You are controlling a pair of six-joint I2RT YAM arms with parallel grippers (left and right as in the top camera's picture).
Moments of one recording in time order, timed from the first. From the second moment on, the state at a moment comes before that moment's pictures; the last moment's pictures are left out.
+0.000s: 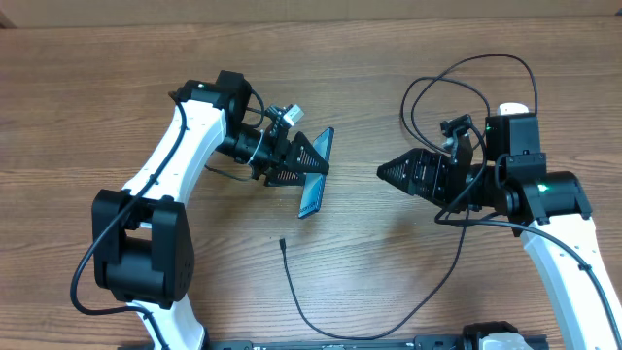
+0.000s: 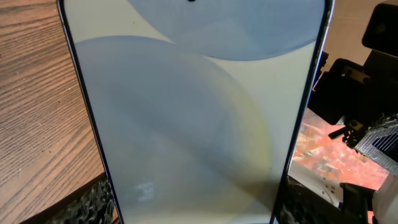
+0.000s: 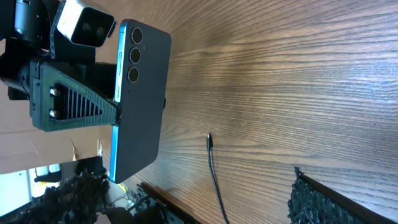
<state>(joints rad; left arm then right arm) -0.21 1.93 1.52 -1.28 1.10 0.06 0.09 1.22 1.07 -0.91 -0.73 0.42</state>
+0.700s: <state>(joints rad) -0.26 1.93 1.52 -1.28 1.08 0.06 0.18 1.33 1.03 -0.84 -0.78 0.42</state>
